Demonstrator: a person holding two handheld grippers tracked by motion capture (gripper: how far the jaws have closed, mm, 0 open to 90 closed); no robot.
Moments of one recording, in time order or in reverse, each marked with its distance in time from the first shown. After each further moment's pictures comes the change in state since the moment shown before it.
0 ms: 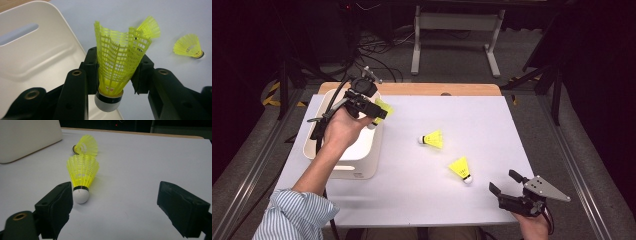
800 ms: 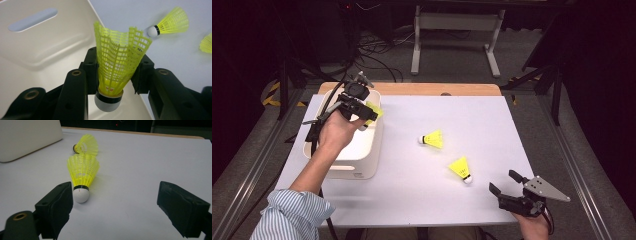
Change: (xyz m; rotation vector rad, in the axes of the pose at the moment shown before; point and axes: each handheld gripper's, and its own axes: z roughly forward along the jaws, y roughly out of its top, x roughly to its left) left arm 0.023 -0.011 0.015 0.036 0.087 -0.034; right arm 0.000 0.000 0.000 0.003 0.001 -0.005
